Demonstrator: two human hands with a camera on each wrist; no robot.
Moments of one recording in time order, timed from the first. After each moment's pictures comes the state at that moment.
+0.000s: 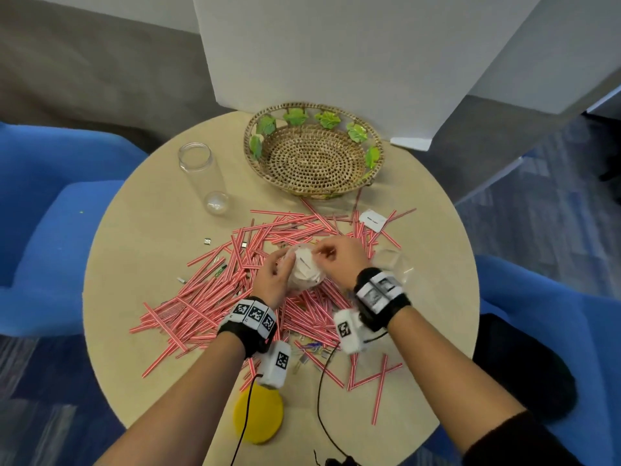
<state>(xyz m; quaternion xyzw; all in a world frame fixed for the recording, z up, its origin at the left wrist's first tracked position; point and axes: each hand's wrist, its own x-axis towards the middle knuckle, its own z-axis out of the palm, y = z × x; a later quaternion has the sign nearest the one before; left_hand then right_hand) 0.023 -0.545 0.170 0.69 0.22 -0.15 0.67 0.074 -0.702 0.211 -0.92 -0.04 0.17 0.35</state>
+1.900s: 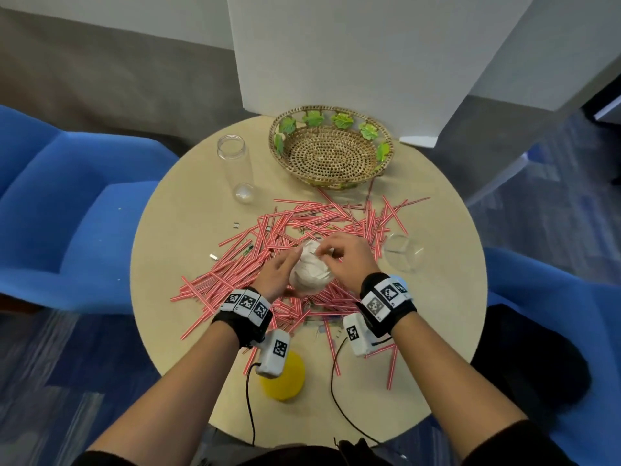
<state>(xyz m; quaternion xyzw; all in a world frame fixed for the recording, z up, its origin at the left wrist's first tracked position) -0.033 -0.503 0.196 0.67 0.18 -0.22 0.68 -0.003 -0.678 0.237 -0.90 -0.12 0.08 0.41</state>
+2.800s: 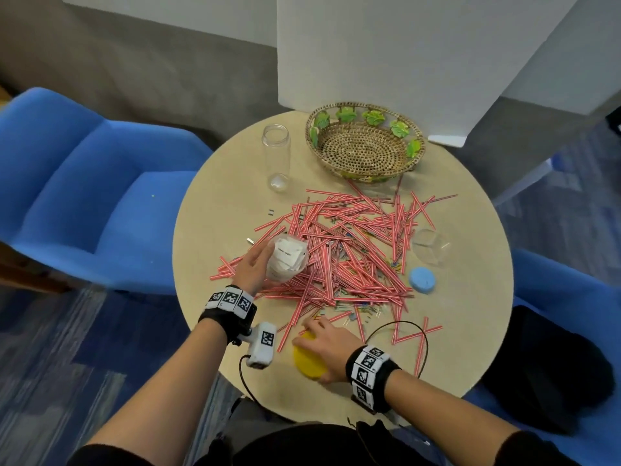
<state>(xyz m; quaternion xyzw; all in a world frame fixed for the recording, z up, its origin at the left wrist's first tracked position) -0.081 -0.404 0.184 0.65 0.29 -0.12 0.69 -0.155 -0.621 0.158 -0.85 -0.42 0.31 0.03</state>
